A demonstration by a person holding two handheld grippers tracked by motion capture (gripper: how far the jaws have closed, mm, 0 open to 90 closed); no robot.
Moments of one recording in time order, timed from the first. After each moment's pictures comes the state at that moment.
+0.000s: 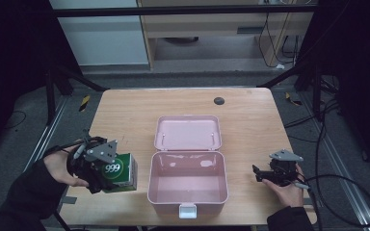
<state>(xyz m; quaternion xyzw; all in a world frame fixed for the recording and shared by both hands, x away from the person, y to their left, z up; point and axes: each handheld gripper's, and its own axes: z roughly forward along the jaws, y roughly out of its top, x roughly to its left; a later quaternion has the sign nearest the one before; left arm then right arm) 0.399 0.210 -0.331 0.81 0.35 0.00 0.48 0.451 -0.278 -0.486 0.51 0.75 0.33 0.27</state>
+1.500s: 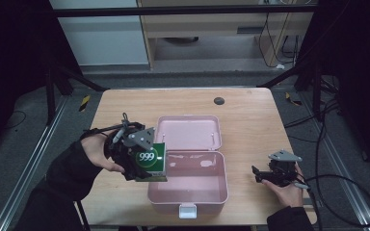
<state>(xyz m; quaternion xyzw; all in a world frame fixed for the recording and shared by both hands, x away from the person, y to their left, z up) 0.438 0.149 -0.294 0.93 0.12 0.01 0.33 0.451 -0.277 -0.489 0.50 0.75 0.32 0.27</state>
